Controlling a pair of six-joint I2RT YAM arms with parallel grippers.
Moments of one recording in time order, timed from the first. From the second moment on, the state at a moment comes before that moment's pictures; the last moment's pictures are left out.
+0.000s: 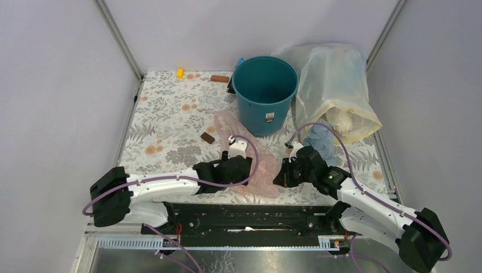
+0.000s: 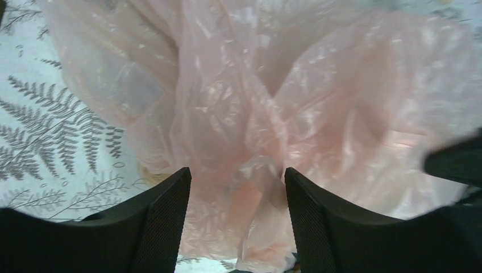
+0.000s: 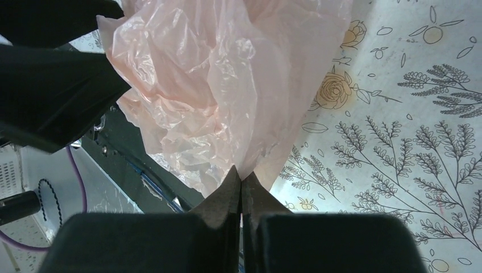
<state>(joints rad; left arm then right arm) -1.17 1.27 0.74 -0.29 -0.45 -0.69 0.72 0.90 0.45 -0.31 -0.28 0.62</state>
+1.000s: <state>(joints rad) -0.40 0.67 0.42 -0.36 -0.25 -0.84 0.72 0.54 0.57 -0.72 0.64 0.84</state>
